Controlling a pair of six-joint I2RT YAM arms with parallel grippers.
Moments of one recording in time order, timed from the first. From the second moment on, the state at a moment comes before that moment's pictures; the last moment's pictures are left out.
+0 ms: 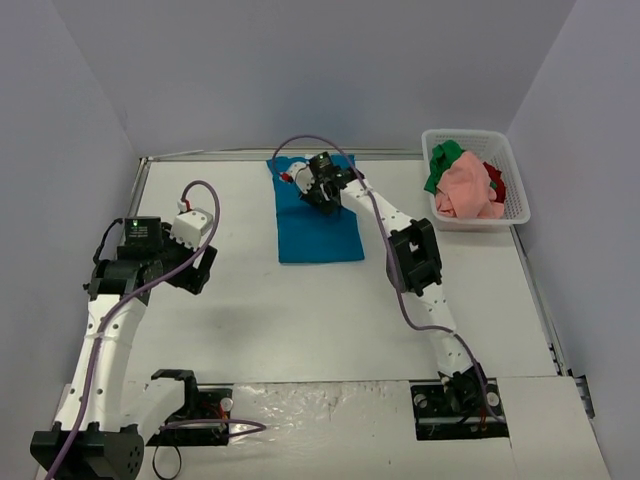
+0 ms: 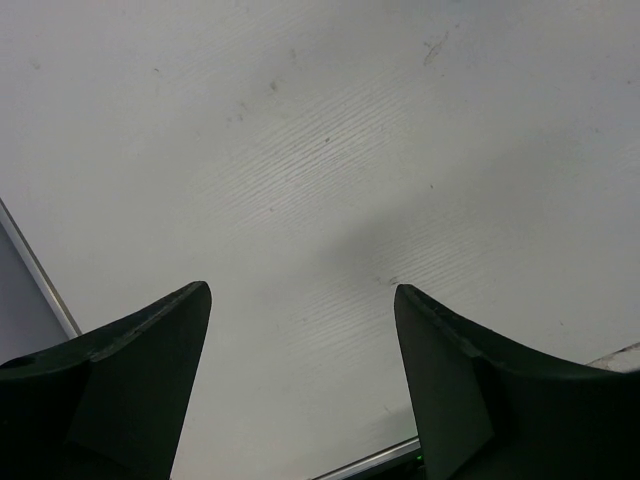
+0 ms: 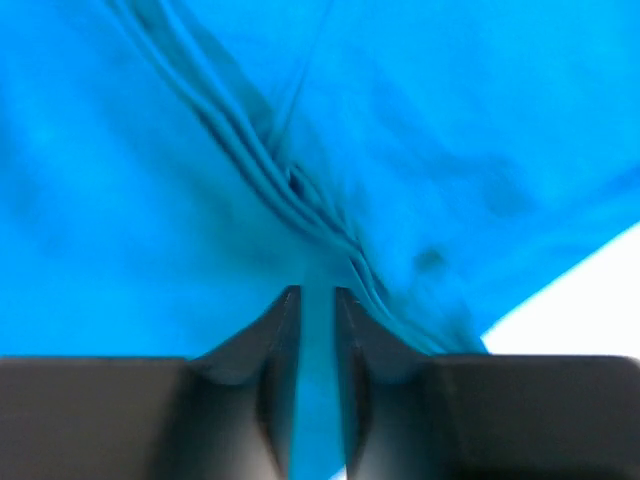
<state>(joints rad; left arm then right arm) -0.02 0.95 1.07 -0.95 0.24 0.41 0.55 2.54 2.29 -0.72 -0.01 -0.50</state>
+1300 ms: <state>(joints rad) -0.02 0.83 0.97 -0.92 0.32 0.52 0.37 1.48 1.18 -0.72 -0.05 -0.52</state>
